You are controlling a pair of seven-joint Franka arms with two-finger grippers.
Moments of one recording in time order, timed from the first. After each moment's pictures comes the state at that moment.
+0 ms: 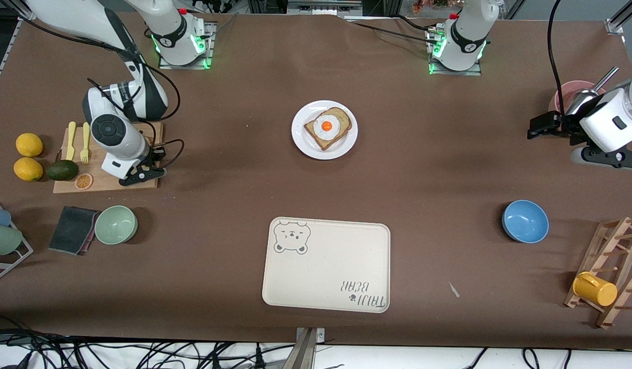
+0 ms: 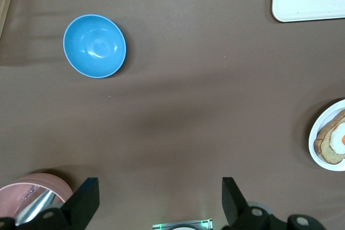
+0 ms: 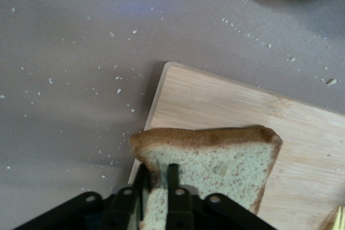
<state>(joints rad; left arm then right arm) 0.02 0.14 -0.04 -1.50 -0.02 1.44 0.10 0.10 0.30 -0.06 -2.31 -0.36 2.42 -0.03</state>
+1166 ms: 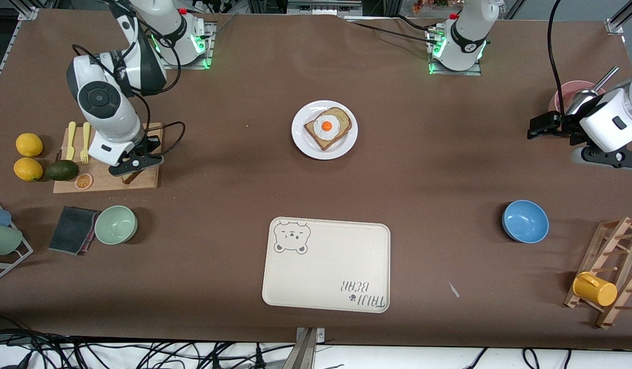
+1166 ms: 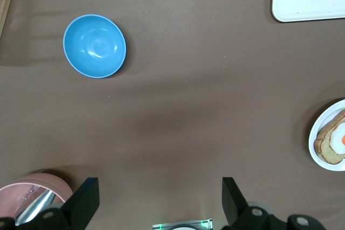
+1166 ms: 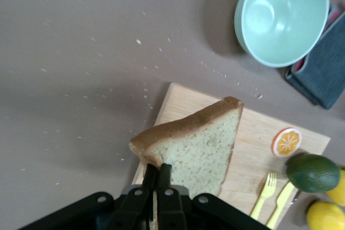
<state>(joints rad) 0.02 0.14 -0.04 -1.50 -0.02 1.44 0.10 0.10 0.08 0.09 -2.20 -0.35 2.14 -0.03</state>
